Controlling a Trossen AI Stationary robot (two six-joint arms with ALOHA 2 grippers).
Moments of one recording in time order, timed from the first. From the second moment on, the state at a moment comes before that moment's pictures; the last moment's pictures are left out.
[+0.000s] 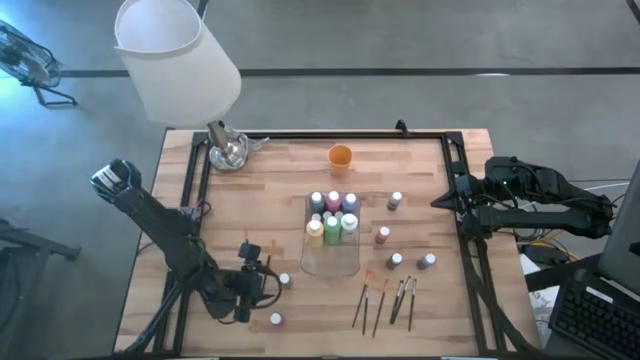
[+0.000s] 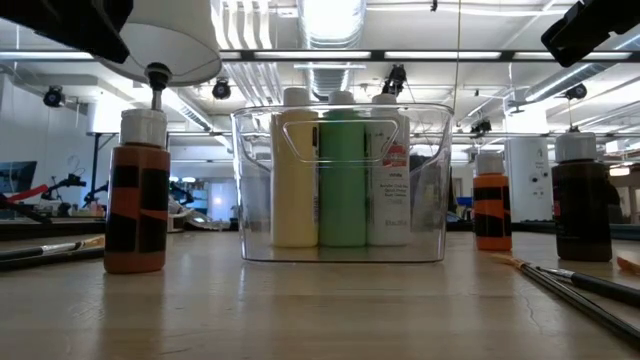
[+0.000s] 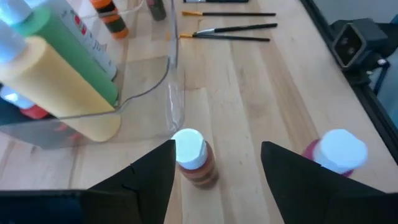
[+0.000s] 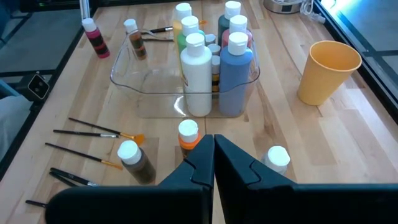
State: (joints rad) left arm -0.80 1.33 0.85 -0.32 -0.59 -0.43; right arm -0.17 0.42 0.79 -0.94 -0.18 0.00
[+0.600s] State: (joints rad) left arm -0.68 1.40 0.85 -0.32 -0.48 -0.49; right arm -0.17 0.42 0.79 -0.94 -0.18 0.00
